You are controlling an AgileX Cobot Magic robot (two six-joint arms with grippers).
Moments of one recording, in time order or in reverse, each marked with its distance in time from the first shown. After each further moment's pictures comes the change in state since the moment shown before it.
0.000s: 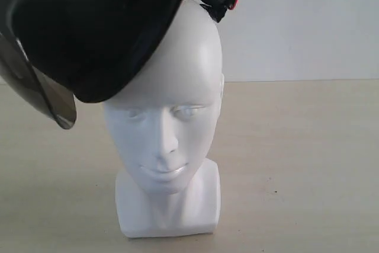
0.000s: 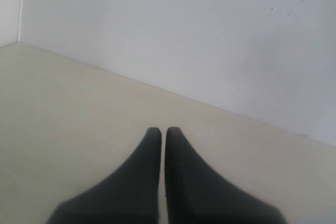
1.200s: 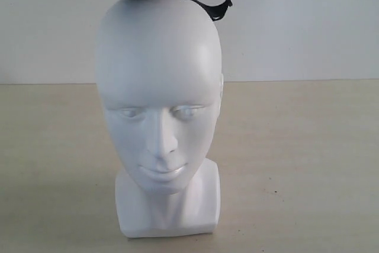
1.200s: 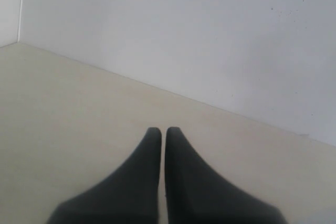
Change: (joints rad) left arm 0.000 0.000 0.000 0.000 0.000 0.000; right arm 0.118 0.065 0.010 0.748 -0.427 -0.299
